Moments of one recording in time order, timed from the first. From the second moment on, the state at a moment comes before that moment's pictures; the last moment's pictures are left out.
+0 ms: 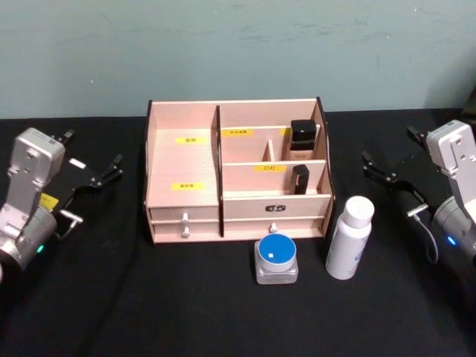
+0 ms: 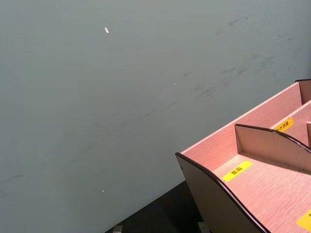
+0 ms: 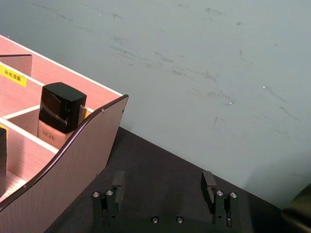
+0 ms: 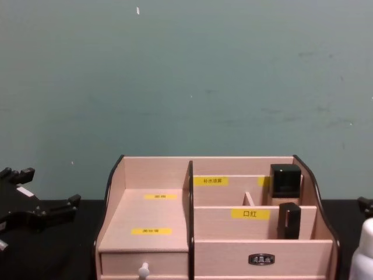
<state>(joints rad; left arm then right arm) -0.20 0.60 0.45 -1.41 -0.25 -0.12 0.03 0.20 0.60 -0.45 -1.41 0.25 -0.12 -0.03</state>
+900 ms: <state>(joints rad) -0.20 0.60 0.45 -1.41 -0.25 -0.12 0.03 0.20 0.60 -0.45 -1.41 0.25 -0.12 -0.03</state>
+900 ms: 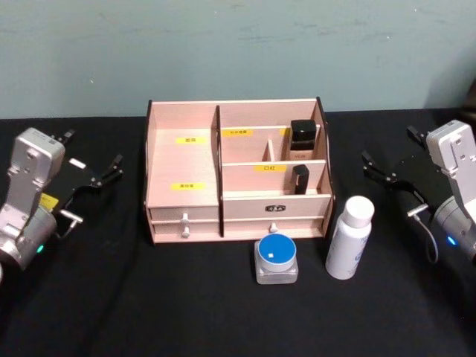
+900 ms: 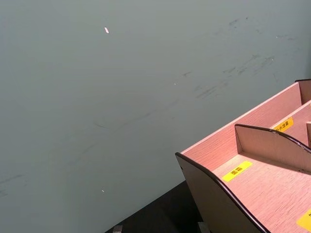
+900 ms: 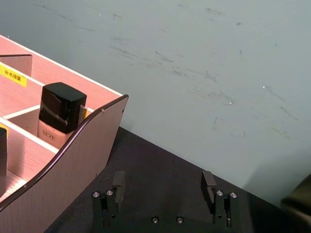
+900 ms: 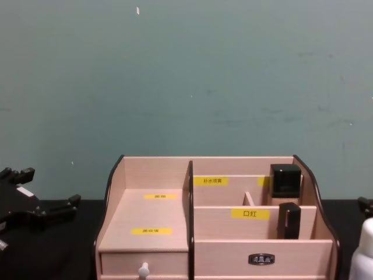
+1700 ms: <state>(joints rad) -0.20 0.60 0.45 -1.41 -0.25 -0.12 0.03 0.09 0.67 -0.33 -1.62 0.30 -0.09 -0.02</state>
